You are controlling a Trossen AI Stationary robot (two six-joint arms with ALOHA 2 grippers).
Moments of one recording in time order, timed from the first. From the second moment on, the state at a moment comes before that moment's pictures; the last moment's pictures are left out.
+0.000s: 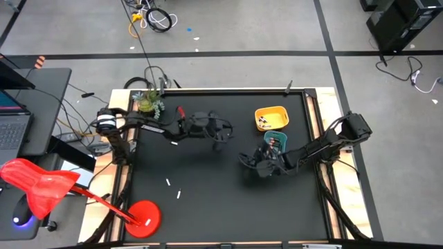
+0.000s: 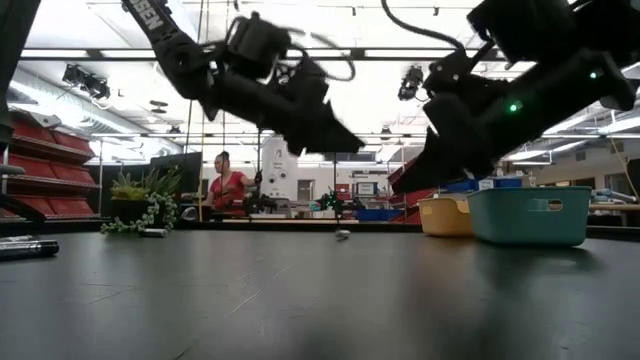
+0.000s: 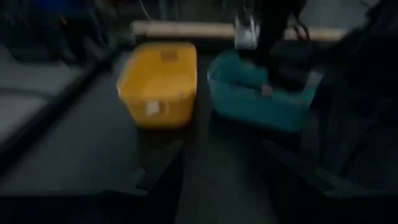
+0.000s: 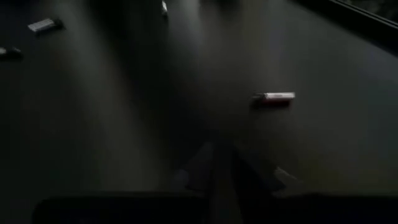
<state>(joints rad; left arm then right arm) 0.19 1.74 0.86 0.57 0.03 0.03 0.31 1.65 0.59 0.38 0.68 0.48</state>
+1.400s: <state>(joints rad) 0.17 1.91 0.59 0.69 -0.21 -0.25 0.35 1.64 0.59 0.53 0.77 0.40</state>
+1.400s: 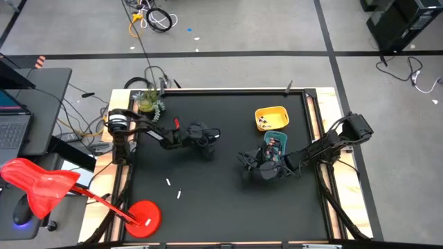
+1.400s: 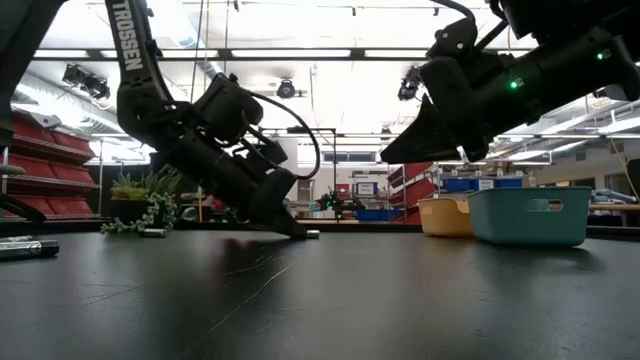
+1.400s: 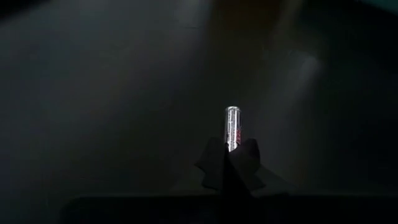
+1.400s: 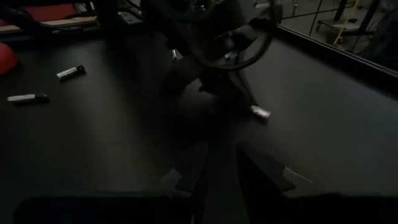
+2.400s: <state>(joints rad) 0.09 1.90 0.61 1.45 0.19 -0.22 0.32 1.65 0.59 1.15 0.75 -0.10</state>
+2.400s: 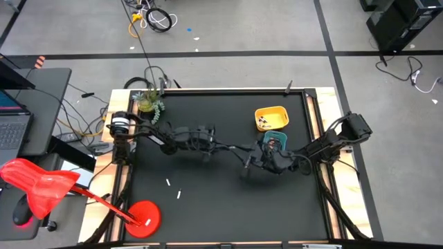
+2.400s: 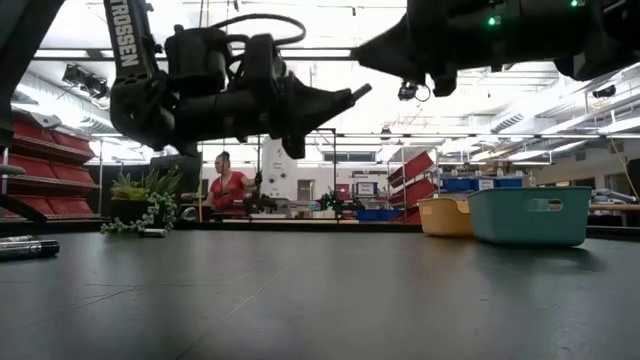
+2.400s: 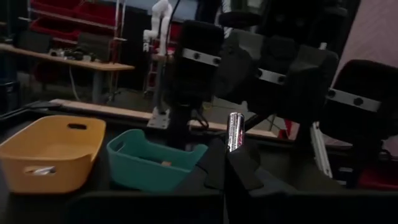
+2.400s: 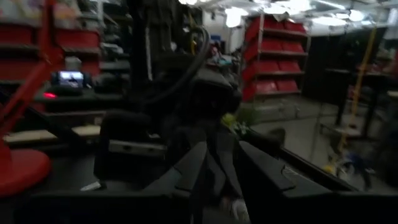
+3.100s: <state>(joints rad) 0.06 1.90 0.66 1.52 0.19 -0.22 0.28 1.65 0.59 1.20 0.65 -0.11</state>
